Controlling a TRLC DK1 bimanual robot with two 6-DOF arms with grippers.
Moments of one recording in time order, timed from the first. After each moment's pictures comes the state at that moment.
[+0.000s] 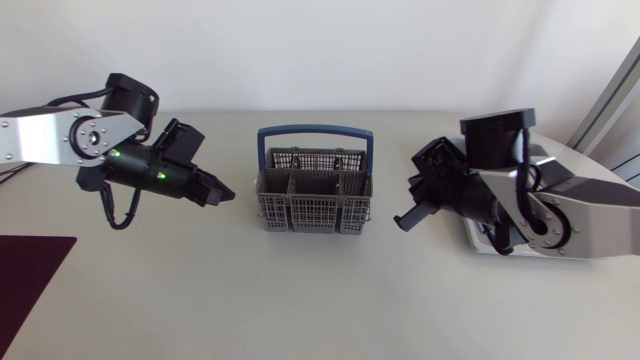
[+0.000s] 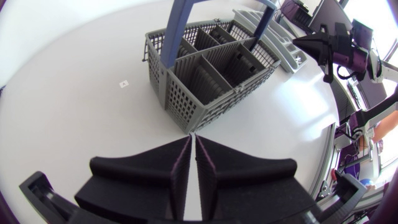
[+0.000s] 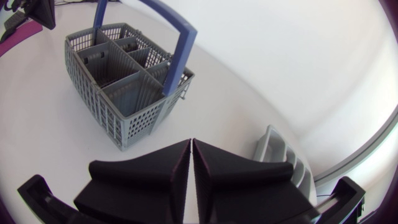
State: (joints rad) left arm -0.15 1.57 1.02 -0.47 0.49 0.33; right arm 0.39 1.37 0.68 0.09 0.15 -0.42
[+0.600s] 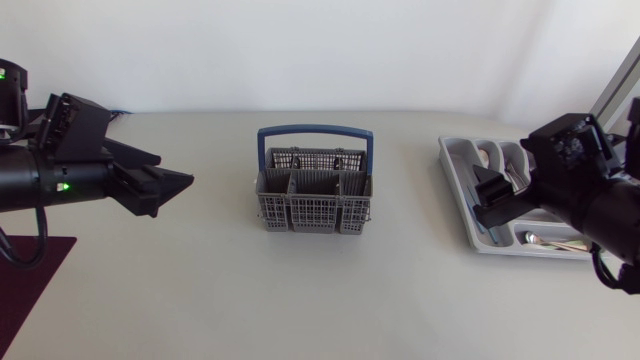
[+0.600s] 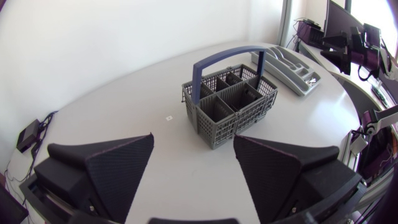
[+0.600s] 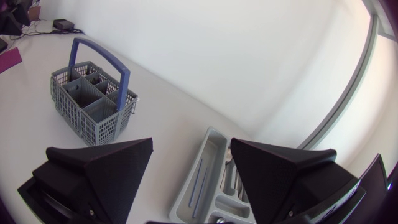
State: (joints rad) left arm -0.10 1.02 0.83 -0.45 0.34 0.32; right arm 0.29 0.80 0.60 -0.14 0.24 -0.42
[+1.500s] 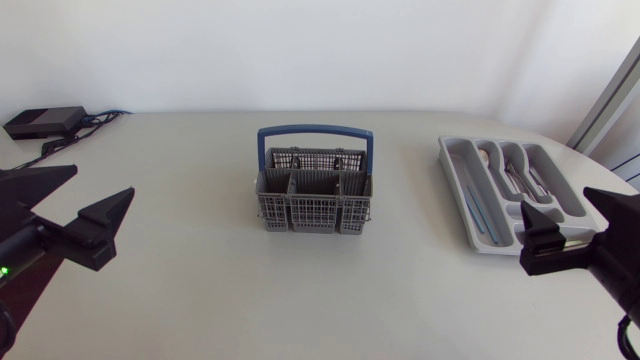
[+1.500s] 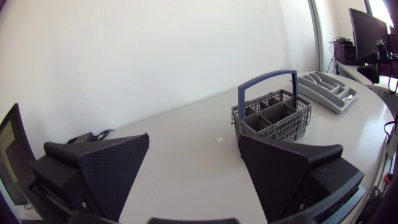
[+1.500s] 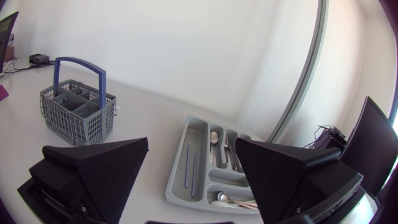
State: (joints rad) left arm -0.06 0.46 0.48 -0.27 0.12 0.30; right arm 0.07 0.34 0.33 -0.20 0.14 -0.27
